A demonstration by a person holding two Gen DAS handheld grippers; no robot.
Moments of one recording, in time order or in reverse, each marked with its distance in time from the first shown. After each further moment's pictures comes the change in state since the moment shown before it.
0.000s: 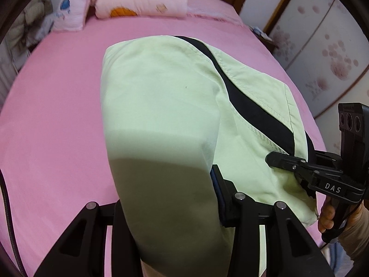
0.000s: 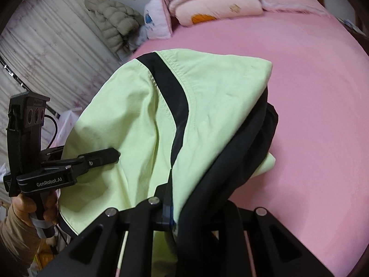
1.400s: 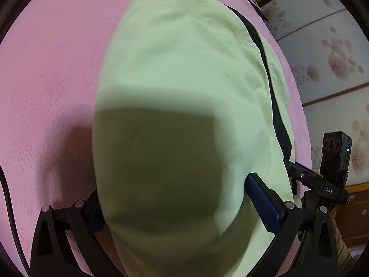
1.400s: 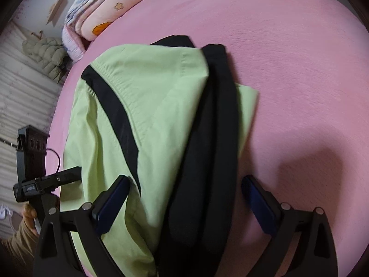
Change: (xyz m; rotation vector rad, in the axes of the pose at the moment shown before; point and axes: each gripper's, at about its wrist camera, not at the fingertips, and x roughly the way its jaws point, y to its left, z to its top) left arm 0.318 -0.224 -0.082 -0.158 0.246 -0.270; right arm -0.071 -0.430 -0.144 0.303 0.067 -0.100
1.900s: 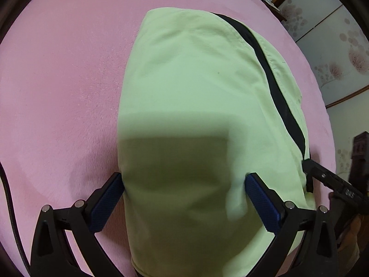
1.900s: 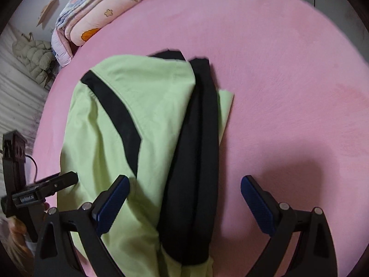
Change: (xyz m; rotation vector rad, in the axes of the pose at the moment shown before) left arm -0.026 -0.036 0.003 -0.002 -0.055 0.225; right arm -0.031 0.008 -0.012 0.049 -0.044 -0.110
